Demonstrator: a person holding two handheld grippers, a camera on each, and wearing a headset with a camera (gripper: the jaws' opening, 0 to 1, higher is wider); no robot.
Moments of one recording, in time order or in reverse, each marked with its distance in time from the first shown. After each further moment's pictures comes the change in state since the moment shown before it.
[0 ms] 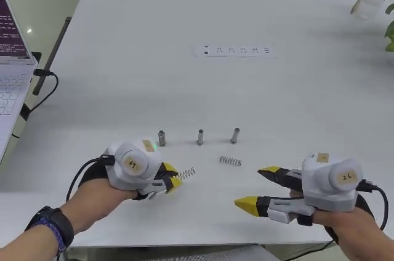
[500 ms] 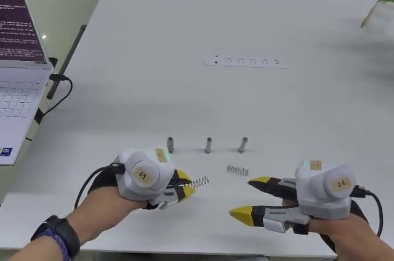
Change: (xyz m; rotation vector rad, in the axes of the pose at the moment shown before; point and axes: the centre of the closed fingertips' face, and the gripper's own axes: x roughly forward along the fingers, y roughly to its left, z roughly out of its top) left arm -0.012 -0.018 0.021 0.052 -0.040 -0.007; right arm 0.019 0.027 0.009 -0.038 0.007 0.105
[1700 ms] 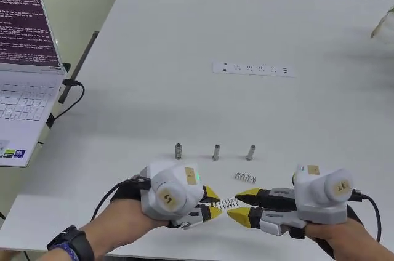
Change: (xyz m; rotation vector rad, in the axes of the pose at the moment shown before) left arm 0.003 -0.048 0.030 0.152 -0.027 -0.099; right arm 0.013 0.024 0.014 0.017 -0.043 0.127
